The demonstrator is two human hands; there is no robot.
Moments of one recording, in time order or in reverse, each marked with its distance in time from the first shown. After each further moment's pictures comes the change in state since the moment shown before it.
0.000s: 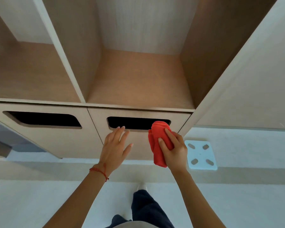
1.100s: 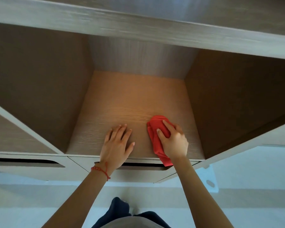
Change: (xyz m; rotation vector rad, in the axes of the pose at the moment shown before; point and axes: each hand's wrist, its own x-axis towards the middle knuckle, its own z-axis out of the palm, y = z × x) left_hand 0.201 -0.039 0.001 0.099 0.028 -0.002; right_hand 0.230 -0.017 0.047 -0.319 -0.050 0.050
